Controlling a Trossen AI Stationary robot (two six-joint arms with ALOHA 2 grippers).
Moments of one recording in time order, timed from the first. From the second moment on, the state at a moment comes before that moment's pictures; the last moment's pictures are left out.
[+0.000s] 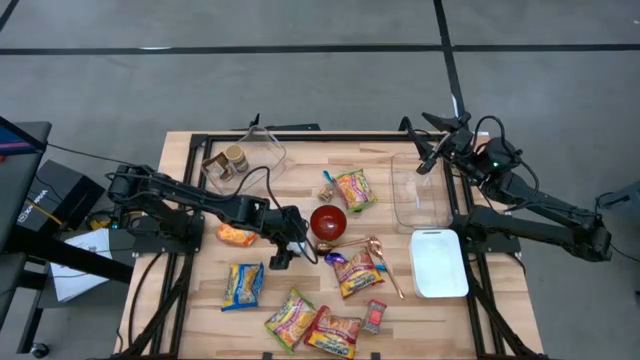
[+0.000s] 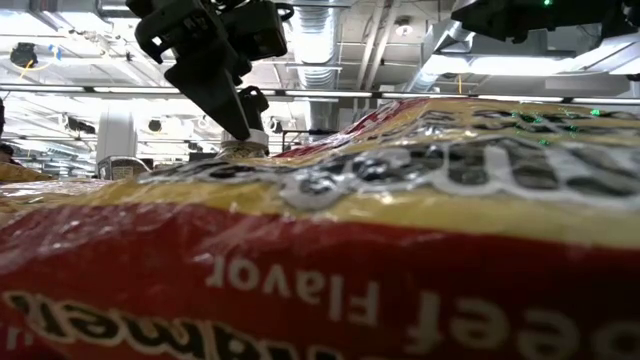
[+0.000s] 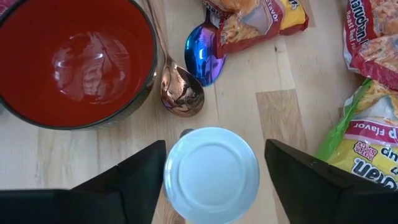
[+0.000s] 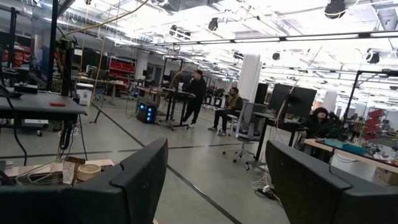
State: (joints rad) left arm -0.14 1.55 0.98 -0.40 0.04 -0.04; right arm -0.55 0.60 0.55 0.30 0.10 -0.23
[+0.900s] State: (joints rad) left arm -0.14 1.55 0.98 -0.43 0.03 -0.04; right arm -0.55 0.60 0.55 0.30 0.10 -0.22
